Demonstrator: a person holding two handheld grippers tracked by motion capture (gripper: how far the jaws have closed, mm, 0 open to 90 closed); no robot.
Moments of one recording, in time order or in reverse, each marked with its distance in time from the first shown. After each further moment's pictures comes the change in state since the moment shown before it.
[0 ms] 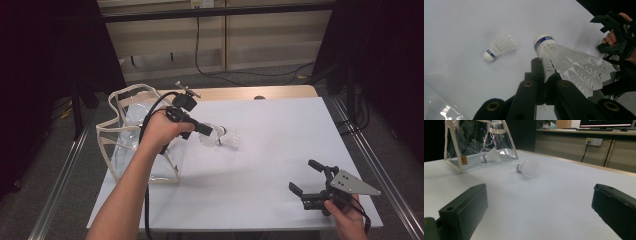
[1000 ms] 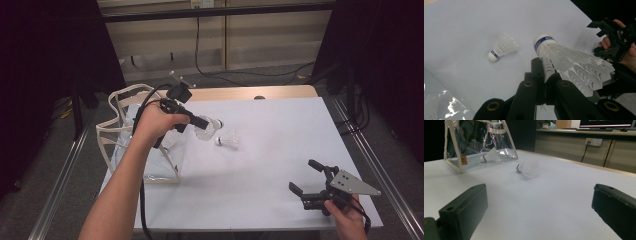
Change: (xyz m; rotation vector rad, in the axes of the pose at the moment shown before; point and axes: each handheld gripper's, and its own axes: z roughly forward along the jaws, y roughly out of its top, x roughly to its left) left arm -0.001 0.012 -0.023 0.002 0.012 -0.020; right arm 0.000 0.000 0.000 -0.001 0.000 -0.007
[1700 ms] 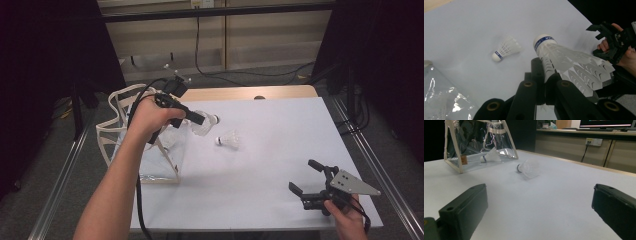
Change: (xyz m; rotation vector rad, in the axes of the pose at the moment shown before) left arm 0.002 0.006 -0.016 -0.001 0.012 -0.011; right arm 0.000 0.000 0.000 0.001 0.000 -0.001
